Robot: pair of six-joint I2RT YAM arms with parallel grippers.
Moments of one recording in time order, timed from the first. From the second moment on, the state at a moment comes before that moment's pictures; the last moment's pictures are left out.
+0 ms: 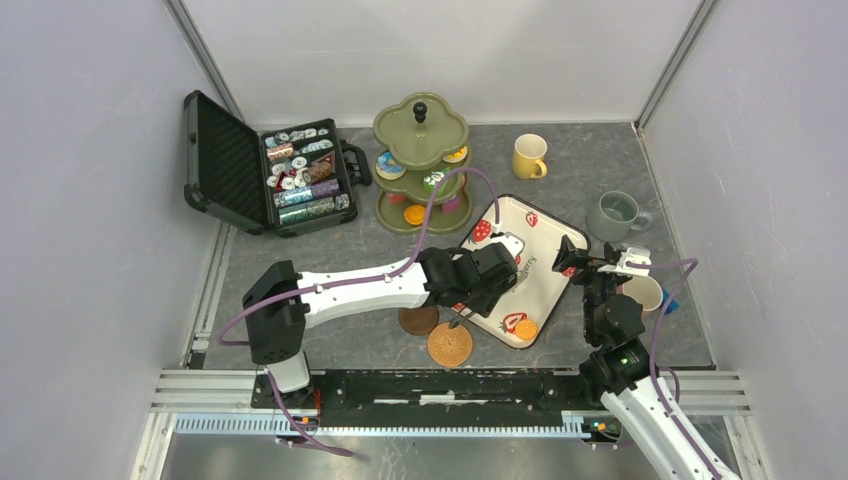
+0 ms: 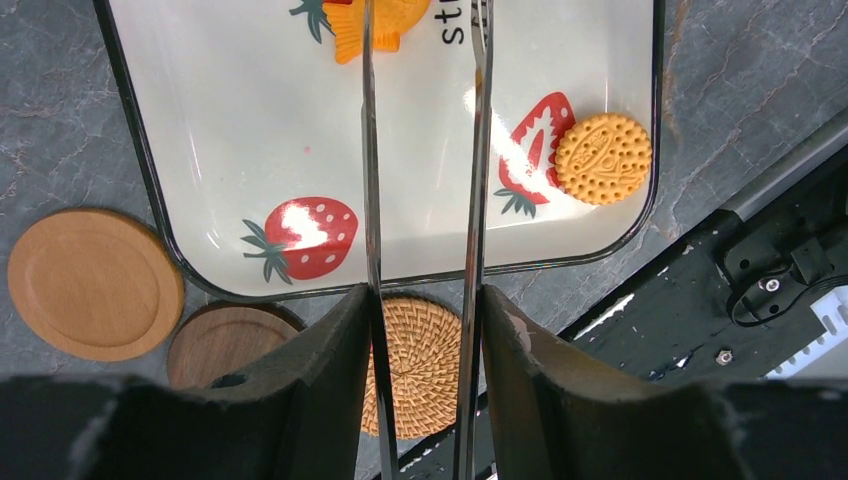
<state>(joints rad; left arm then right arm) -1.22 1.73 1.38 -0.63 -0.24 -0.46 0.42 0.23 0.12 0.23 0.53 0.15</state>
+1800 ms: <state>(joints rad) -1.14 1.64 1.47 -0.68 -0.33 -0.39 0.42 0.23 0.12 0.23 0.53 0.15</state>
